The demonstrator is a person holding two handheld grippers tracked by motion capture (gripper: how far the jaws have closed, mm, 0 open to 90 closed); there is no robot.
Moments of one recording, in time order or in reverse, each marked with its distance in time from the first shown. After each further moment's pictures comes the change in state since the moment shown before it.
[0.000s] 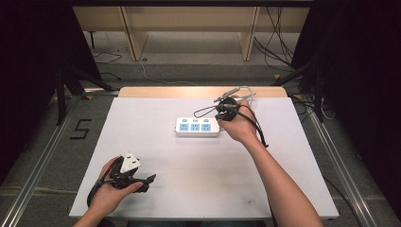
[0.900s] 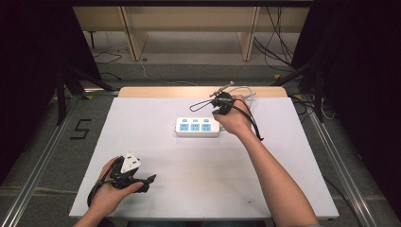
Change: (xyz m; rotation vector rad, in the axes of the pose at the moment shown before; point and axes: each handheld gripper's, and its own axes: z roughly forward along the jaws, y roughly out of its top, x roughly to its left) left arm 0.000 0.000 0.000 0.003 -0.001 0.009; right arm -0.004 0.020 0.016 0.035 -0.005 0.006
